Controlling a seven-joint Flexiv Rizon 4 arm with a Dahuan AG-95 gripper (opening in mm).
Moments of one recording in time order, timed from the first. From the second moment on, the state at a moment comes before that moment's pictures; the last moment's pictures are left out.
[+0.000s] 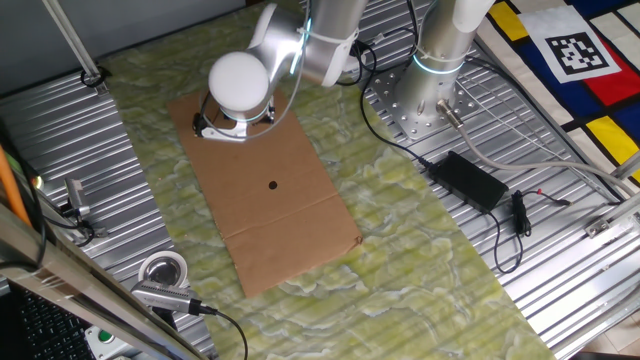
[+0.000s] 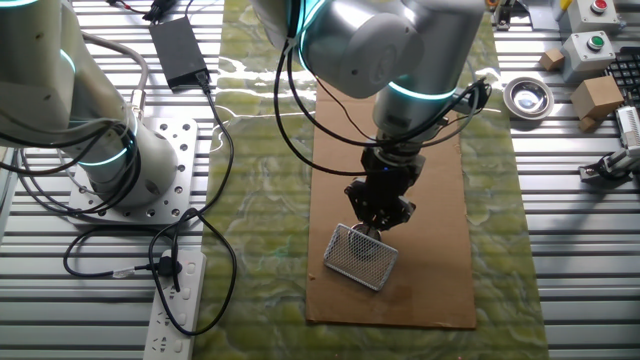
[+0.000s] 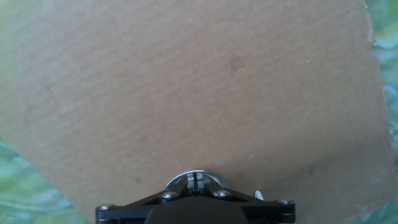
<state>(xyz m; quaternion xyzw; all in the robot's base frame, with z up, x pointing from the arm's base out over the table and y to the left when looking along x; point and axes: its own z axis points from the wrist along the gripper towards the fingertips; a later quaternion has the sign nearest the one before) 0.450 -0.128 0.017 0.47 -0.85 0.16 0.17</state>
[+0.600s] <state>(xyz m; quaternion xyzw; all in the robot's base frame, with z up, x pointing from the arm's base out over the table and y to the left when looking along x) 0.449 -0.128 0.016 0.47 -0.85 0.16 0.17</state>
